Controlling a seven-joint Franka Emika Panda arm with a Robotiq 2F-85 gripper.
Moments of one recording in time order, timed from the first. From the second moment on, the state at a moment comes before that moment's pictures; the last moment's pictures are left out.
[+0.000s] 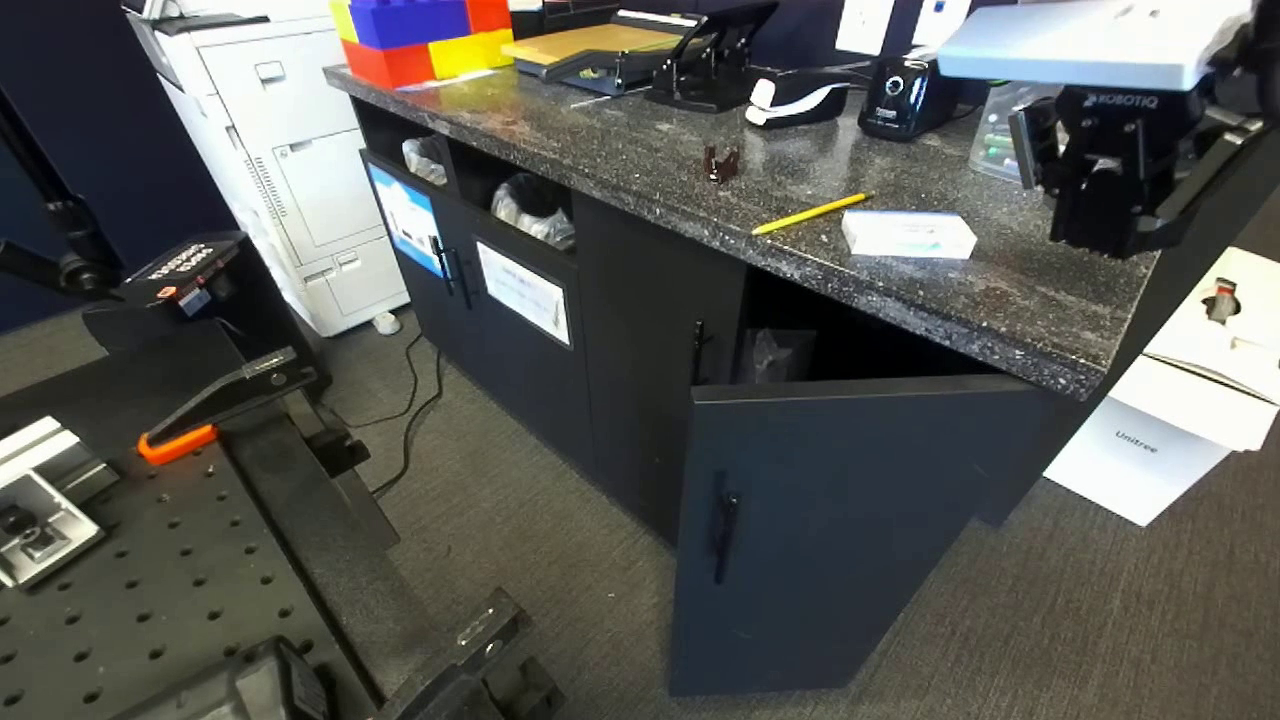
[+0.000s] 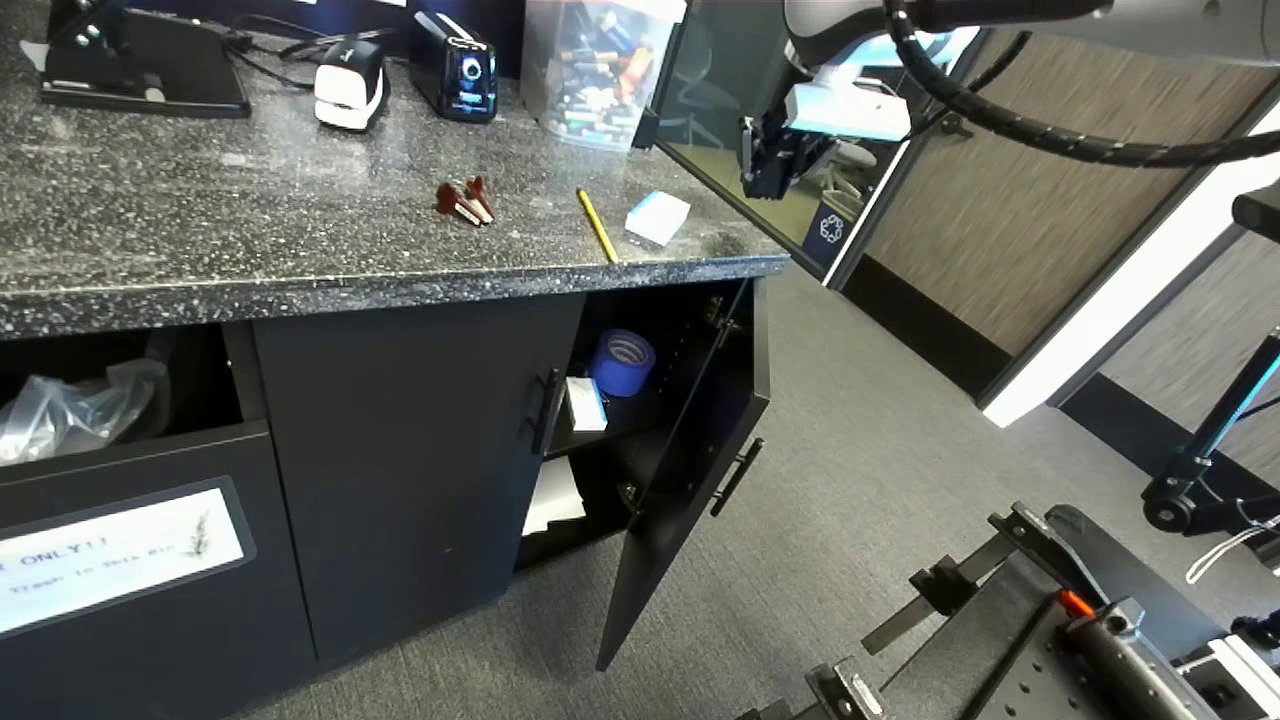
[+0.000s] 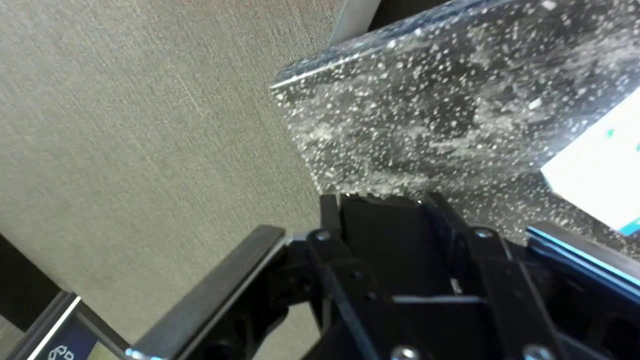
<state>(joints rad) -0.17 1.40 -0.12 -0.46 -0.11 2.10 0.20</state>
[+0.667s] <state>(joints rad) -0.17 1.45 -0.07 -0.46 -0.06 2.10 0.19</state>
